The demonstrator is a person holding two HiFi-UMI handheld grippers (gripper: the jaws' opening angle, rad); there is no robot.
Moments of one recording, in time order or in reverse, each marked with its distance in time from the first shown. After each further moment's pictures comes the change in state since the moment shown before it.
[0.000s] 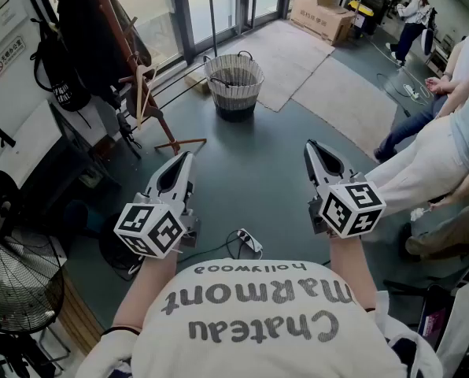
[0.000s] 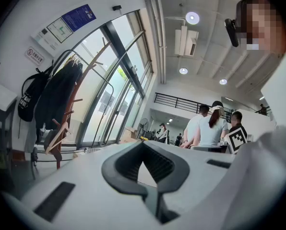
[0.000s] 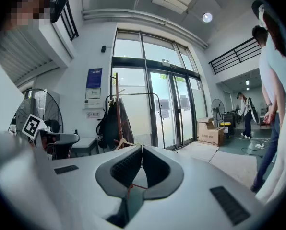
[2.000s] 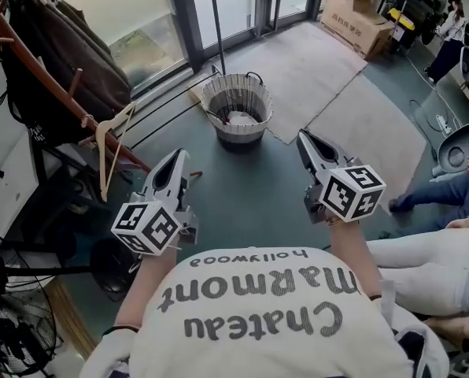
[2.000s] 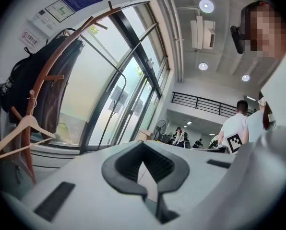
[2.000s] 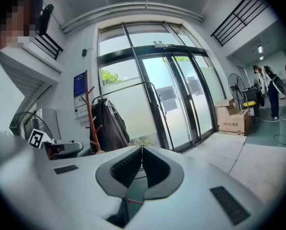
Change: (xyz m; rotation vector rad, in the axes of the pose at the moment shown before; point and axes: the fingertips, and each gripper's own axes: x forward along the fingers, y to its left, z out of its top) left arm 0.387 0.135 0.018 -0.054 -0.028 0.191; right arm 0.365 -0.271 0.046 0.148 0.055 0.242
